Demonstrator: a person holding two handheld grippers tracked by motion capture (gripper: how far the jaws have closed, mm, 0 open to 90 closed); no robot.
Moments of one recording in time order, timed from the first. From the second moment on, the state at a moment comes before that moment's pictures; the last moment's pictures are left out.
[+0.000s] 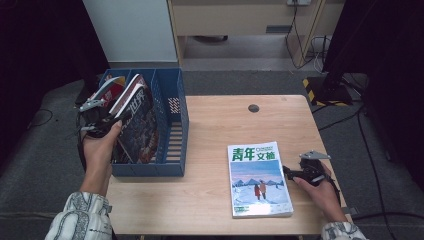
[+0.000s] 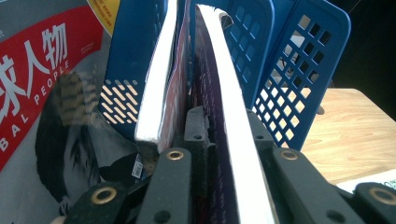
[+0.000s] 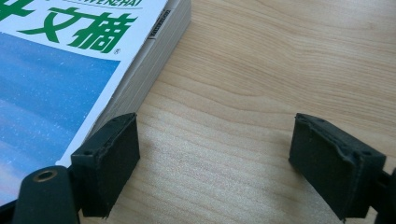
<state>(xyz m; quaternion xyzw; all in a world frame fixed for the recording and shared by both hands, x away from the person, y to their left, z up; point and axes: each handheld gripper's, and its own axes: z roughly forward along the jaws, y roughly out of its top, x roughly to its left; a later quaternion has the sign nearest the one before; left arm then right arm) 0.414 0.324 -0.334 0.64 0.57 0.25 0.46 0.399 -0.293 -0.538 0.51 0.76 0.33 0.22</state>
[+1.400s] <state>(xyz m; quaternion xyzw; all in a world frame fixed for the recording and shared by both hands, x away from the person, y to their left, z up) 0.452 0.302 -0.307 0.64 0.57 0.24 0.46 0.399 -0.292 -0.538 0.51 0.76 0.33 0.22</state>
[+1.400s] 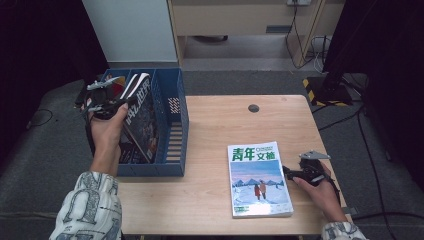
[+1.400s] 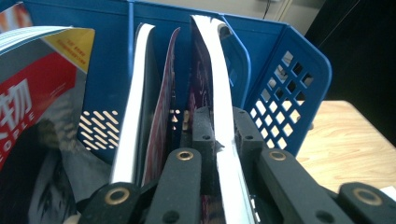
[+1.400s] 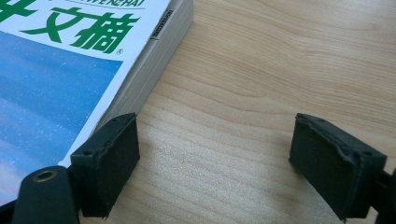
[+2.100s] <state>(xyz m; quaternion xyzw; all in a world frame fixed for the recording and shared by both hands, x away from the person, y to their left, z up) 0.459 0.310 -0.318 0.64 0.57 0.27 0.44 0.399 -0.291 -0.538 0.51 0.76 0.33 0.22</state>
